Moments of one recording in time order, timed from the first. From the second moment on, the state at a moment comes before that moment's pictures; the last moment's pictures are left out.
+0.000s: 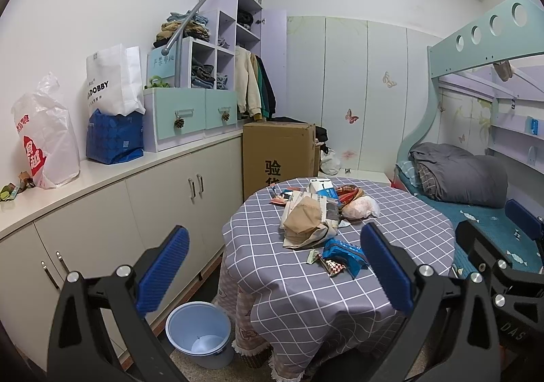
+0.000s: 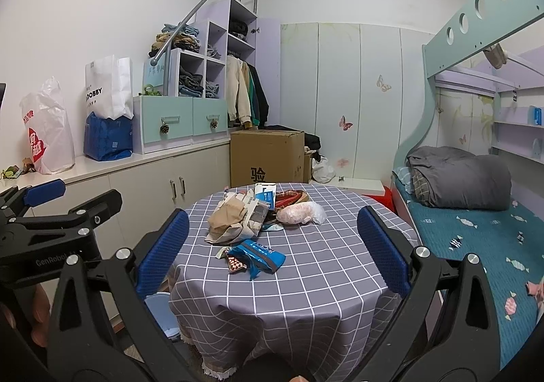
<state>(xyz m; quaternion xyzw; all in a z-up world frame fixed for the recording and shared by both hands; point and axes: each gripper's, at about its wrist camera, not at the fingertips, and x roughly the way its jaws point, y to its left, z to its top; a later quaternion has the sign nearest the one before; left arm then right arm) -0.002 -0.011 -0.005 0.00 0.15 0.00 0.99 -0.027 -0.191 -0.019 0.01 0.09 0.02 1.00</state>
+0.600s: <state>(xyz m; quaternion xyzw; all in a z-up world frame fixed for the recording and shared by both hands) 0.000 -0.011 -0.007 0.00 0.15 -0.01 0.99 -0.026 -0.191 -0.020 0.01 0.09 0.02 1.00</state>
